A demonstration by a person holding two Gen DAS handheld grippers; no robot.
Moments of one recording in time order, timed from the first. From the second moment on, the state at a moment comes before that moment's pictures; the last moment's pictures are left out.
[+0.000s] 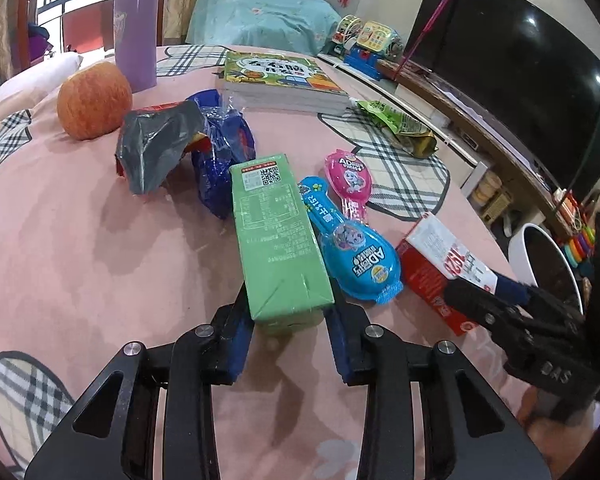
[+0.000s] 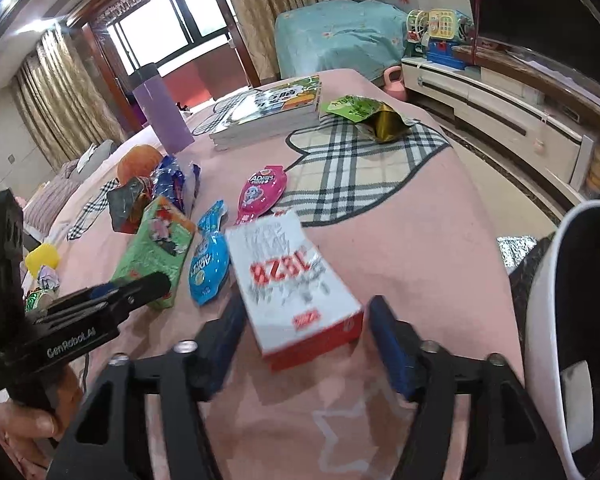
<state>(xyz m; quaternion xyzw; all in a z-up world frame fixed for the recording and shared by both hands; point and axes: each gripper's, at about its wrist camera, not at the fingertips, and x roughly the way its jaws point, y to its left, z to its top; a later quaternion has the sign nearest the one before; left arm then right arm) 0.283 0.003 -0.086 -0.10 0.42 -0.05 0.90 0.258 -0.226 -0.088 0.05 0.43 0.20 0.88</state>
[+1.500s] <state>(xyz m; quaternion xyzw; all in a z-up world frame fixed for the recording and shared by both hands) 0.187 -0.139 -0.020 -0.03 0.37 -0.24 0.90 0.129 -0.359 -0.029 0.14 0.34 0.07 0.93</state>
